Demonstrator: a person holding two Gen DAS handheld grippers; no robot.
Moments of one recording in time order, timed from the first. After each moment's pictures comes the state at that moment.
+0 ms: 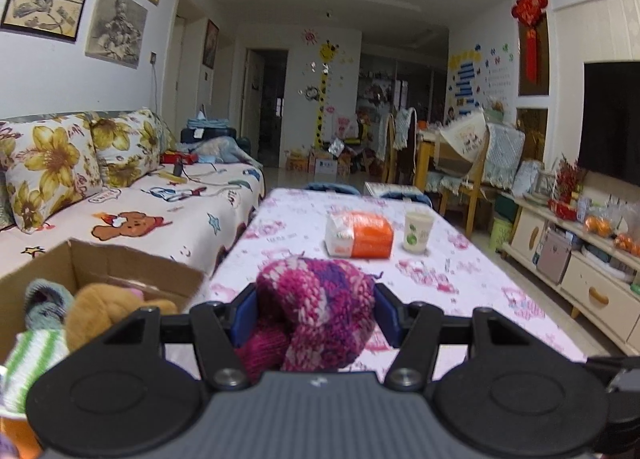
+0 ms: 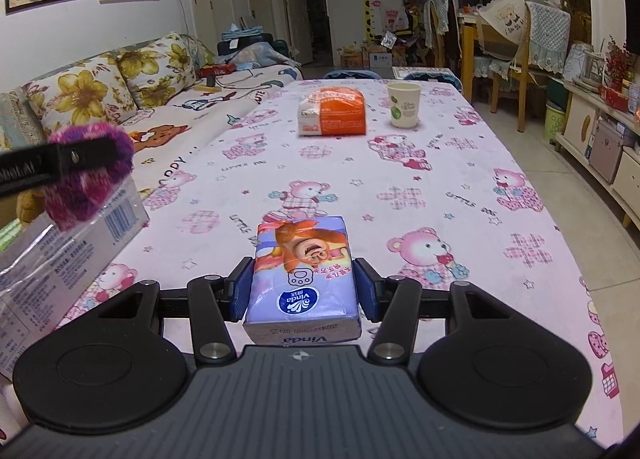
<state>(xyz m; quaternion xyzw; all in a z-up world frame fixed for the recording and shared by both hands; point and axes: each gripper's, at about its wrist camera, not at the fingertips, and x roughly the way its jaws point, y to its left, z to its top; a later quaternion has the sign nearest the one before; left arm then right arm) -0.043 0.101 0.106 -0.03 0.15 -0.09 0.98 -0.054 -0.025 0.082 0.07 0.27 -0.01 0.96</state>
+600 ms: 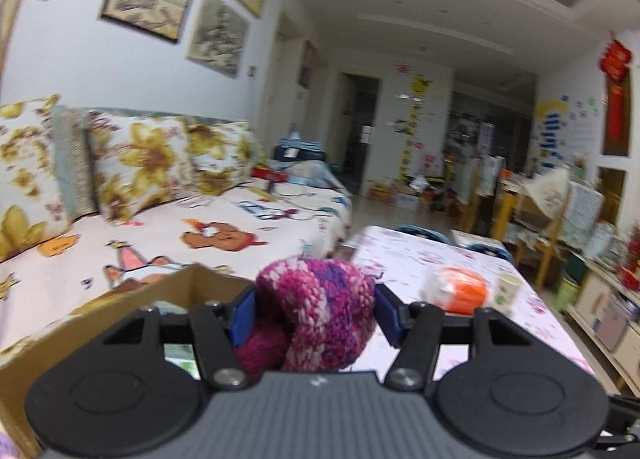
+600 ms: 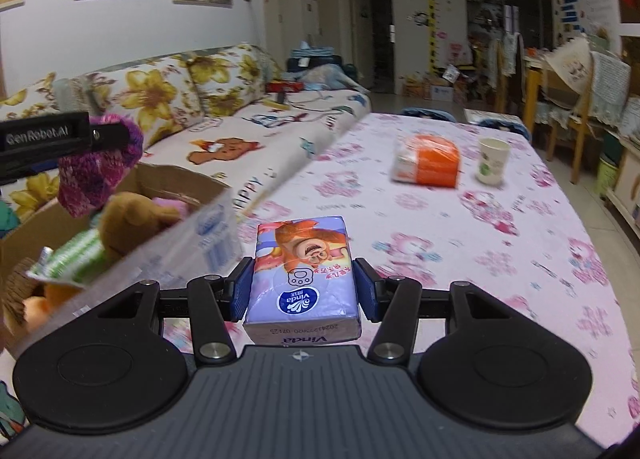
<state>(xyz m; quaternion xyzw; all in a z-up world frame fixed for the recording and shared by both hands) -0.045 0.181 0.131 -0.09 0.12 0.04 0.99 -0.013 0.046 0.112 0.02 0.24 0.08 0.97</state>
